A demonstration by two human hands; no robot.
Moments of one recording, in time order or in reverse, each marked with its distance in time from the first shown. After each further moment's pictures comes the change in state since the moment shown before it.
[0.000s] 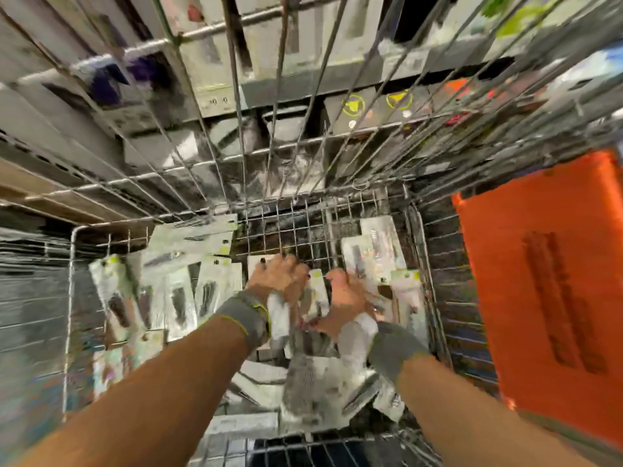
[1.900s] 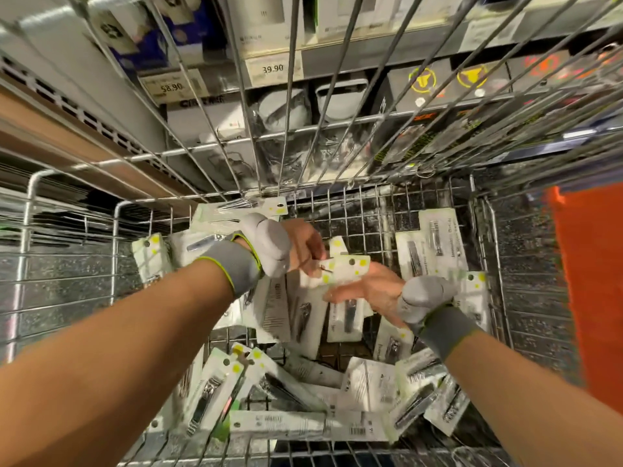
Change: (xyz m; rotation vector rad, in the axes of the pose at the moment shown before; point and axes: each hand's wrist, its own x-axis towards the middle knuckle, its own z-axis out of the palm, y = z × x) left_hand 0.010 -0.076 -0.035 -0.585 -0.250 -0.043; right_hand 0.008 -0.035 -0.004 0.794 -0.449 -0.053
